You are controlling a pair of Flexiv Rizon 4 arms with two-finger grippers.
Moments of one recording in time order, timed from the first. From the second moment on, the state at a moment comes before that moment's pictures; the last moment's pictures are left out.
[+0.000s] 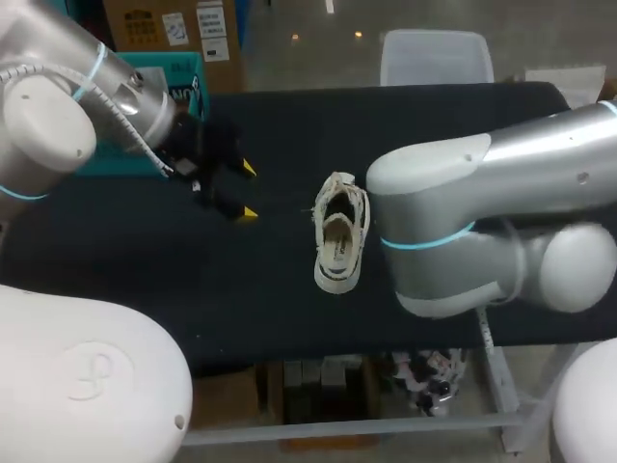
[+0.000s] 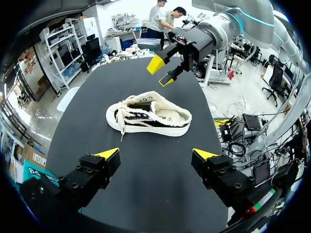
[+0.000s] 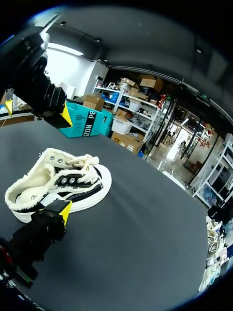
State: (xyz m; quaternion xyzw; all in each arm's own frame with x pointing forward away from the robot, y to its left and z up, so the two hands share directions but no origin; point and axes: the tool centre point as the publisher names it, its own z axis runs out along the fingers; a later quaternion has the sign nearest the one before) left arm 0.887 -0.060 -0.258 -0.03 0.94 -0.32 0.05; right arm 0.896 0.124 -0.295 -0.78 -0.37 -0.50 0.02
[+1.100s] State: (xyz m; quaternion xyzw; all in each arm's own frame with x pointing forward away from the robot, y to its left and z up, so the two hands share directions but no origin) left arm 0.863 -0.105 -0.296 -0.27 0.93 -0.27 0.01; right arm 0.946 0.034 -0.296 -0.69 -0.56 -0.46 -0.01
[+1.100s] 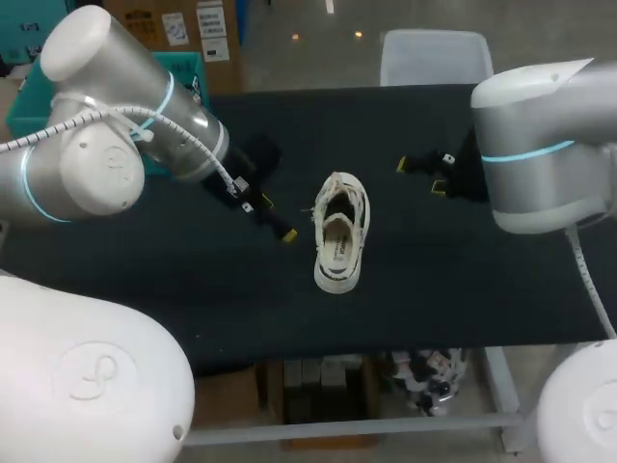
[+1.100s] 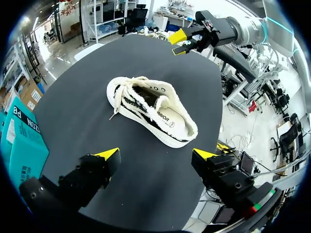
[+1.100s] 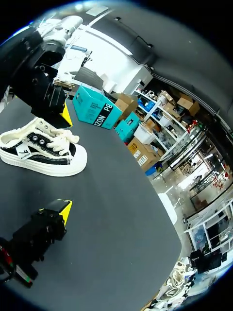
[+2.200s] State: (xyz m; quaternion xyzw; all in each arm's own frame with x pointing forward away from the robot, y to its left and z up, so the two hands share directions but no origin) left arm 0.865 -0.146 -0.317 -0.46 0.86 -0.22 -0.04; right arm 0.988 -0.019 -0.303 -0.53 -0.76 -0.36 0.09
